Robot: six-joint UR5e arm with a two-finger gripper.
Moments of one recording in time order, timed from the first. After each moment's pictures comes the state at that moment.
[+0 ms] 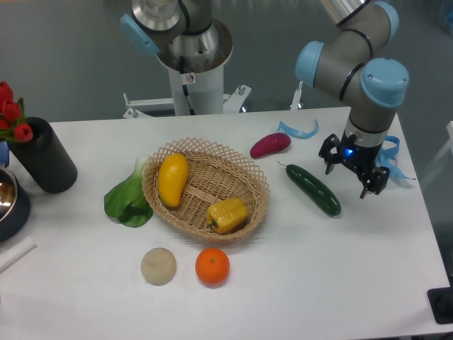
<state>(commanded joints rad) 2.84 -1.95 -1.71 -0.94 1.46 1.63</state>
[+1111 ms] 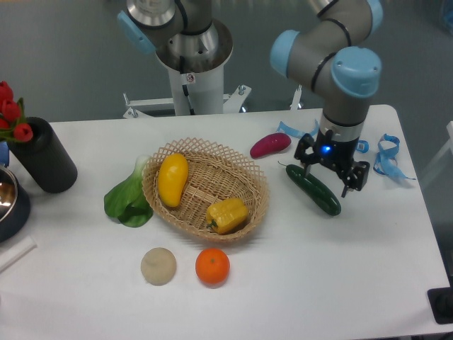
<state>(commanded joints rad) 2.68 -1.83 -1.76 -0.91 1.43 1.28</state>
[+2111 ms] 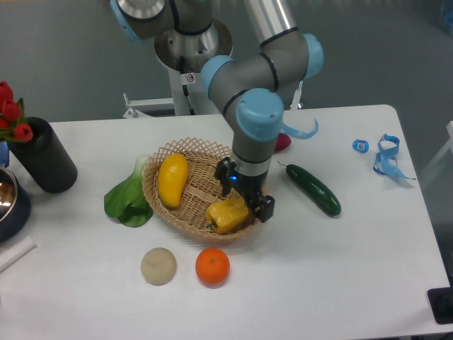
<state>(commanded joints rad) 2.46 -1.87 -1.87 -0.91 1.44 1.34</state>
